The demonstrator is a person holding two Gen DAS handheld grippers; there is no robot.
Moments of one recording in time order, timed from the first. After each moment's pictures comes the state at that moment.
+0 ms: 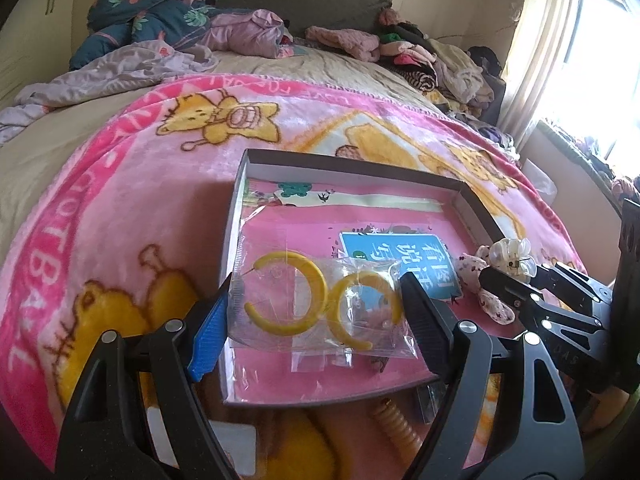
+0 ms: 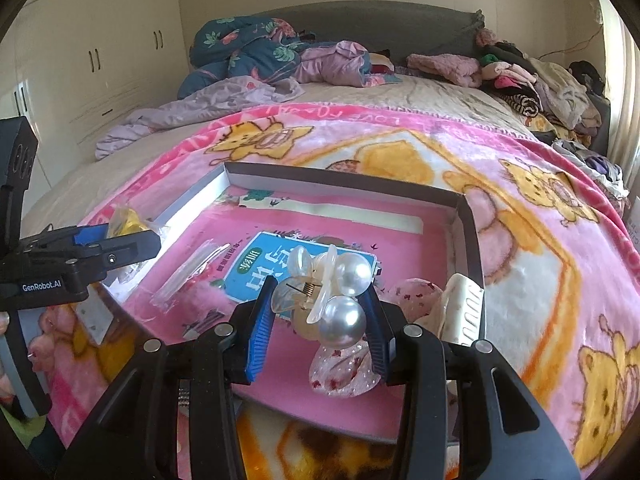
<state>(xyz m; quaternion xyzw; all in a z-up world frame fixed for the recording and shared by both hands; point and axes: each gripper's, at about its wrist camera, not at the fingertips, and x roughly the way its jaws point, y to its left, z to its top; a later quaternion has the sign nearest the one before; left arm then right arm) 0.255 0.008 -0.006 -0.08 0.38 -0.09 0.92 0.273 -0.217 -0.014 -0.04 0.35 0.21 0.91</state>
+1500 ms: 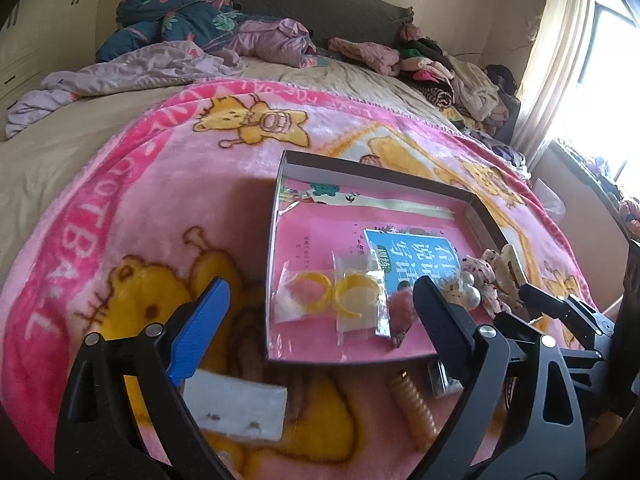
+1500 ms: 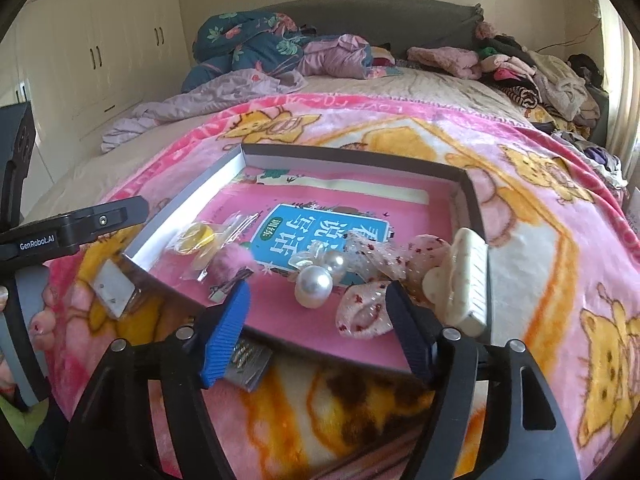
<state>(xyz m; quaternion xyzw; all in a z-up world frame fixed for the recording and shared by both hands) 0.217 0.033 0.006 -0.11 0.37 -0.05 0.92 0.233 -0.216 -0.015 -0.03 0.36 0.21 0.91</state>
